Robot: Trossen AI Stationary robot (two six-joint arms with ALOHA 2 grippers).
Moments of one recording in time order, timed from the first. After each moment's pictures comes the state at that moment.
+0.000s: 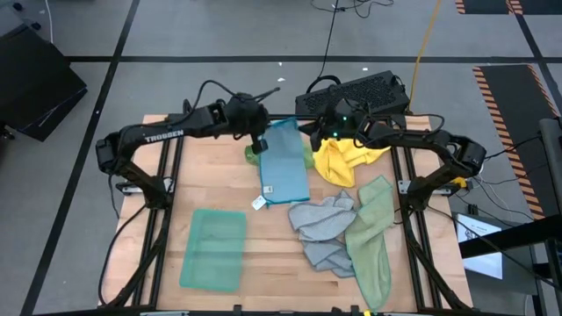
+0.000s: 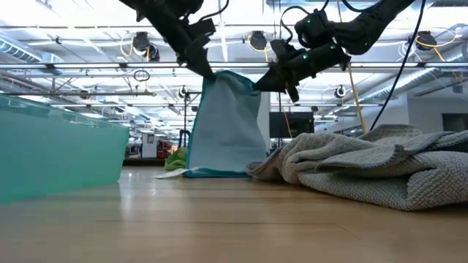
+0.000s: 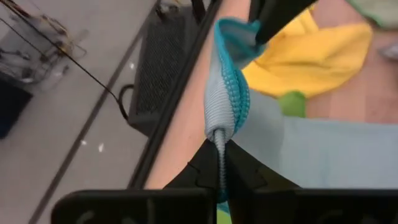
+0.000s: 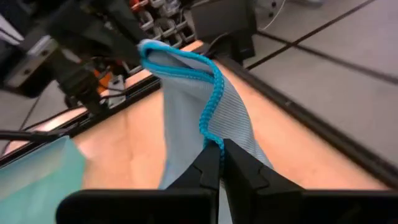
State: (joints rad) left arm 0.43 1.53 1.31 -0.48 -0.08 0.25; right arm -0.56 1.49 0.86 0.29 -0.30 0.28
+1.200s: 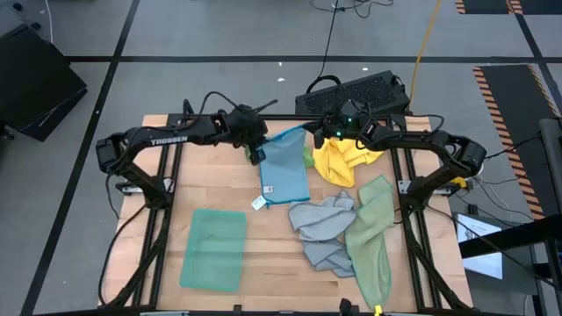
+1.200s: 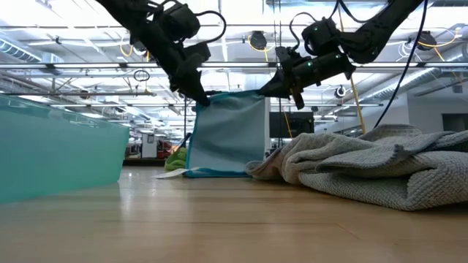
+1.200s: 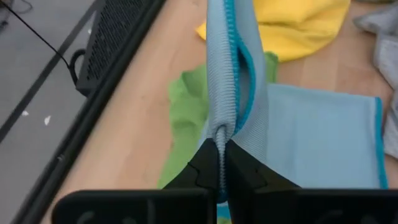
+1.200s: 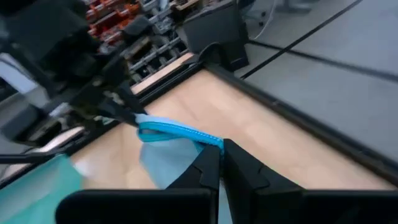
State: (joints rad) left arm 0.45 1.54 1.11 -0.36 0.04 0.13; right arm -0.62 1.50 0.77 0.45 -0.28 0.36
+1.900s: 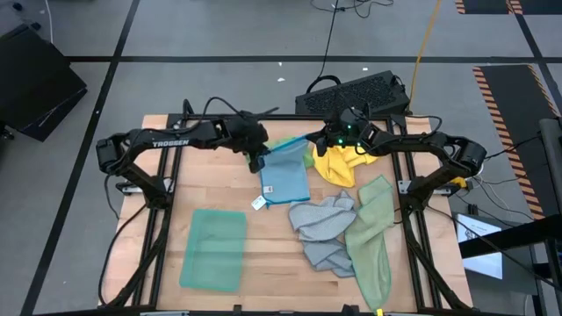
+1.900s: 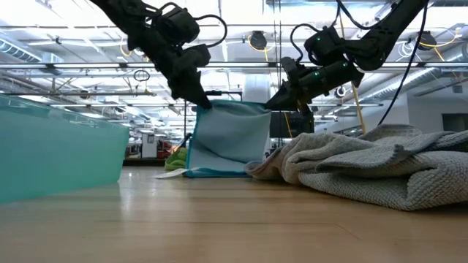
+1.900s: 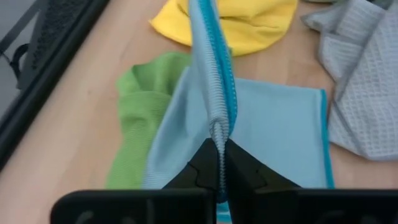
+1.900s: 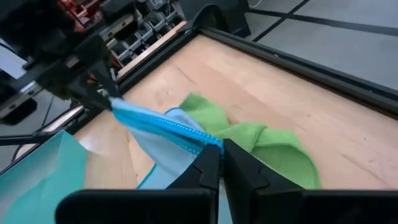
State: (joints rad) left arm 0.43 1.54 1.05 -0.33 0.19 0.08; right arm -0.61 1.50 0.68 0.43 -0.31 0.41
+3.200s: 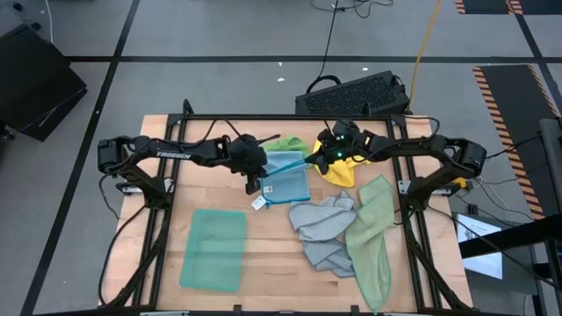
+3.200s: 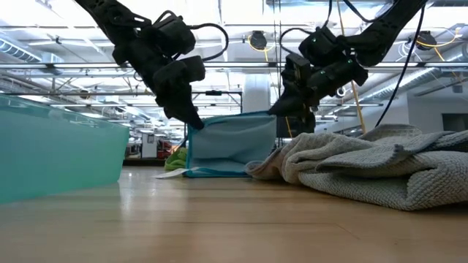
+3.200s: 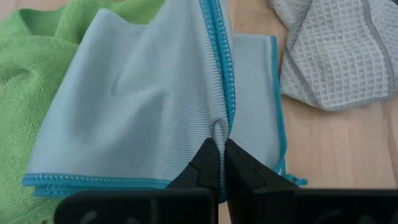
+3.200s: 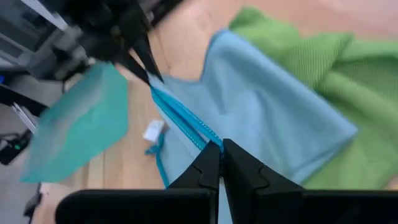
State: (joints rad) left arm 0.29 1.54 0.87 -0.22 0.23 0.01; right arm -0.50 1.48 0.68 0.21 -0.45 0.40
